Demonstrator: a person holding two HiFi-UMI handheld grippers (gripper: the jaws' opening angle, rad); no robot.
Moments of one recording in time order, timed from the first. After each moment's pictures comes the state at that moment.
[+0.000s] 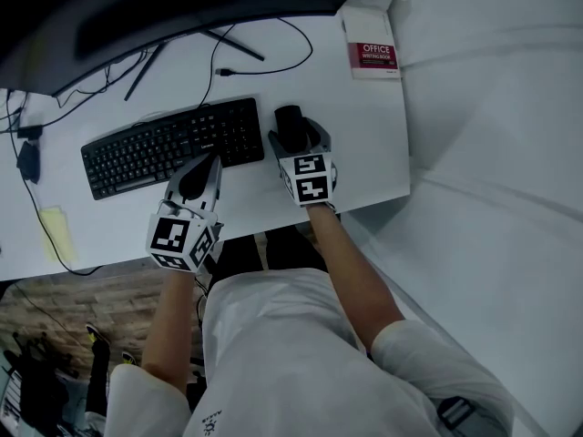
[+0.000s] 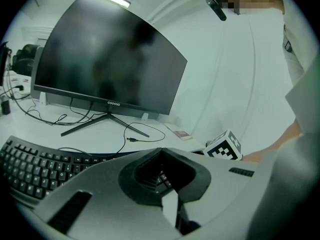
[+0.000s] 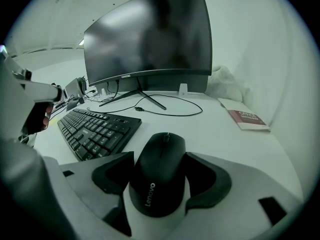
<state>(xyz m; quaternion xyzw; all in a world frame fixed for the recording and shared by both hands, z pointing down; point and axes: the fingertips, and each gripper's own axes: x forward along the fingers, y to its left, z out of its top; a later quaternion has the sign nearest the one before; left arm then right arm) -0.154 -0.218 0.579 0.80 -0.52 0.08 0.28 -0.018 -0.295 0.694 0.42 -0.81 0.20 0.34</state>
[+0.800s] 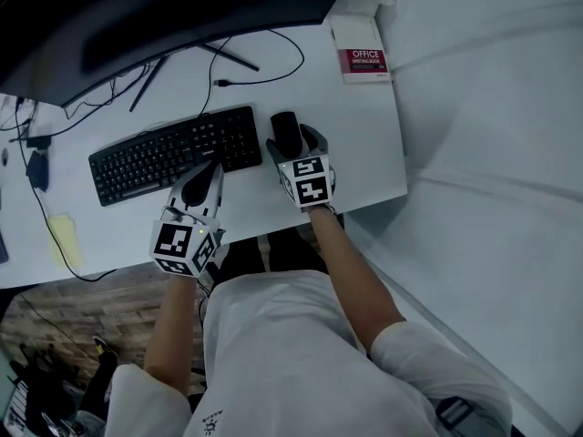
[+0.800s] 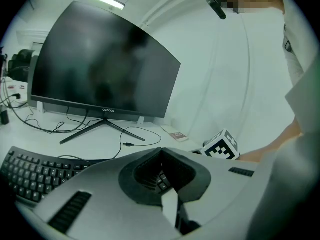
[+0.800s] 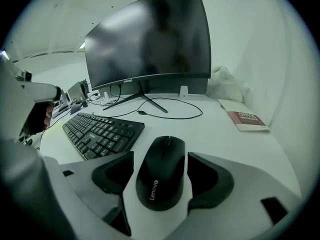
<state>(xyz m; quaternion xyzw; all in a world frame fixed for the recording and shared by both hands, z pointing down) -0.146 -0.212 0.558 0.81 -0.51 0.09 0.26 -0.017 -0.288 0.680 0.41 -0.82 0.21 0.33</state>
